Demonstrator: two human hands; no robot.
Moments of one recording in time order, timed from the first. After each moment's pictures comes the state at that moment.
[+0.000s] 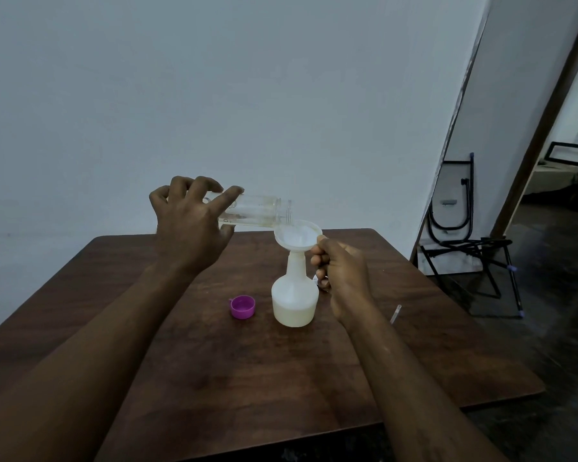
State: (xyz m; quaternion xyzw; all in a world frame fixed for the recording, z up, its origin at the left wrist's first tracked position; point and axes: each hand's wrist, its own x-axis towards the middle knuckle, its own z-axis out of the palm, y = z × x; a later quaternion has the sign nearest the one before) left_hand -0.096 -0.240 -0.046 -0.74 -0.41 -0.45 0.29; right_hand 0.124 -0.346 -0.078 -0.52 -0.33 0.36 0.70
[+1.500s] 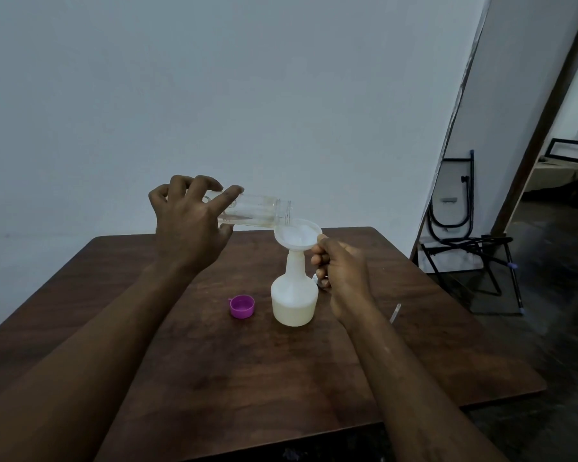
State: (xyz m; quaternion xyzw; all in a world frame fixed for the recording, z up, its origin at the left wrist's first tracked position) left_hand -0.095 -0.235 -0.047 -0.73 -0.40 -0.45 0.30; right_hand 0.125 -0.347 -0.079 -0.51 -0.33 0.36 0.70
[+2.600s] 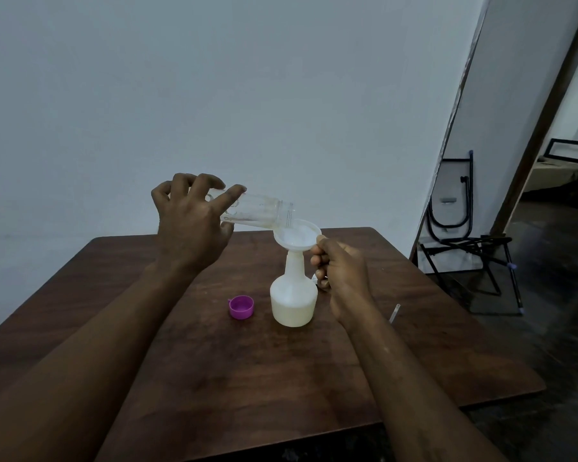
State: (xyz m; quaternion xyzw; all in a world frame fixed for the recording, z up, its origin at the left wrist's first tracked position) left_hand -0.090 -0.239 -0.043 -0.74 -0.40 -0.45 0.31; right_hand 0.125 -0.347 -0.078 -0.52 -0.33 0.36 0.70
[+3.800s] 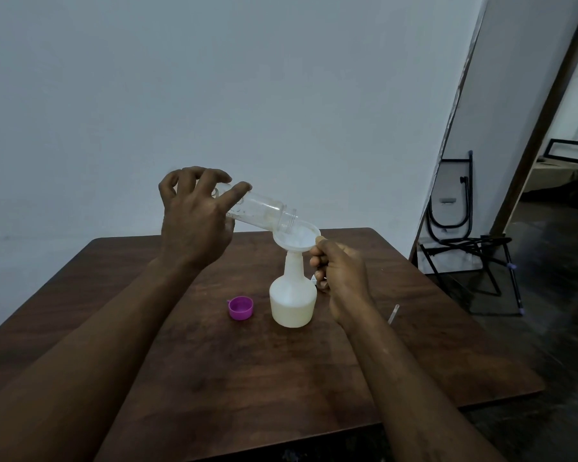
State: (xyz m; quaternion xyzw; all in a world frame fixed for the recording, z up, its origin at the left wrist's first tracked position) left_hand -0.085 -0.237 -0.035 -0.74 -0.37 -0.44 0.35; right_hand 0.126 -0.348 -0.080 -0.52 -0.33 0.36 0.70
